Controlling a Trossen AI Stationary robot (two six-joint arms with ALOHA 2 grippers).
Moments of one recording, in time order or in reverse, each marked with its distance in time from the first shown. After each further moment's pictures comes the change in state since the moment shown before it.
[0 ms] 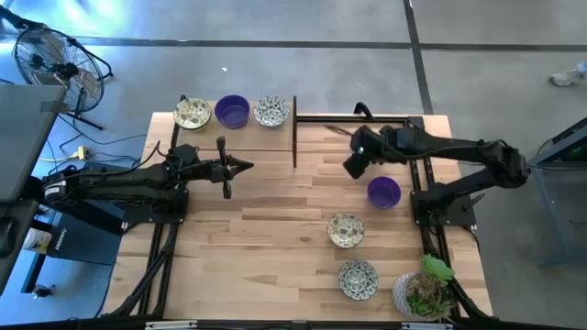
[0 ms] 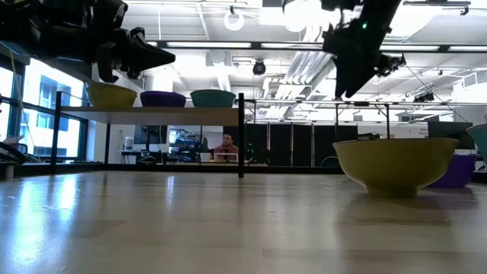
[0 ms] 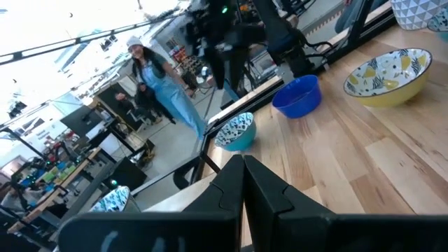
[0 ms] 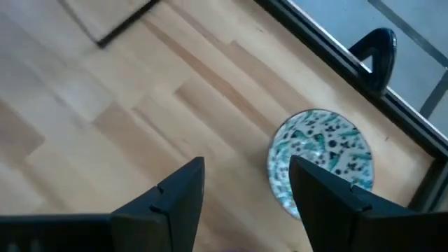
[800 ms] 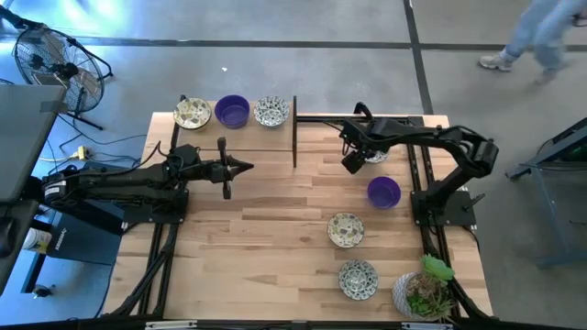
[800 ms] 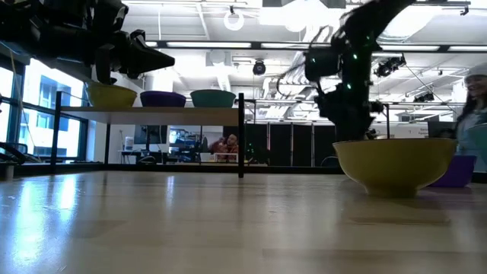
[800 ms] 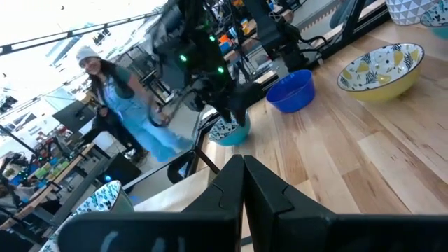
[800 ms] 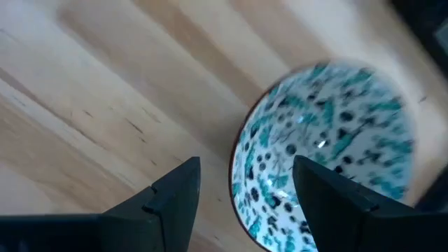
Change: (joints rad) left arm 0.000 0.000 0.000 -0.028 0.004 -0.005; right arm -0.257 0.277 -0.085 0.091 -0.137 -0.173
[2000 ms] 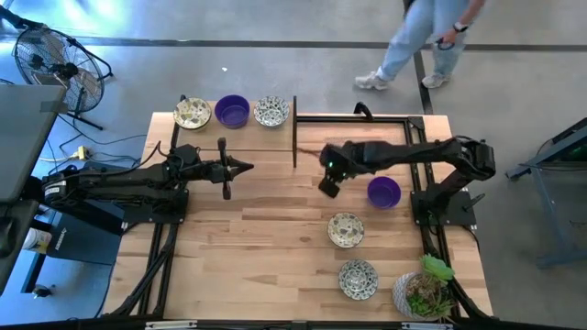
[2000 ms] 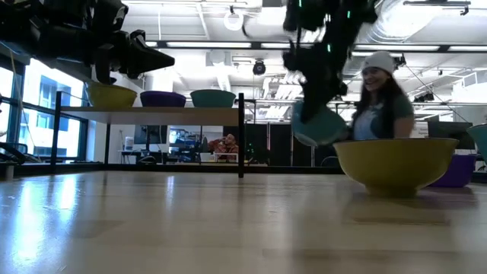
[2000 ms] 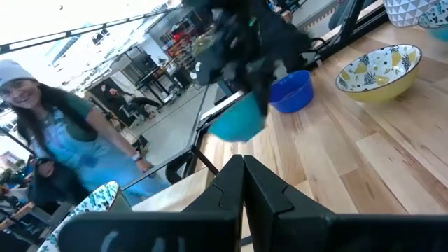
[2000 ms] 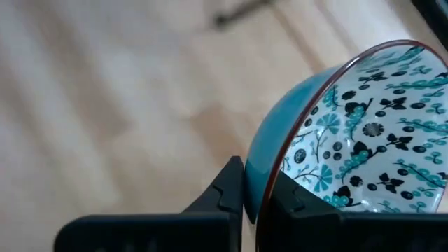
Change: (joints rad) left arm 0.000 0.000 0.000 -0.001 0.005 -0.005; right arm 0.376 0.002 0.139 0.147 -0.020 0.042
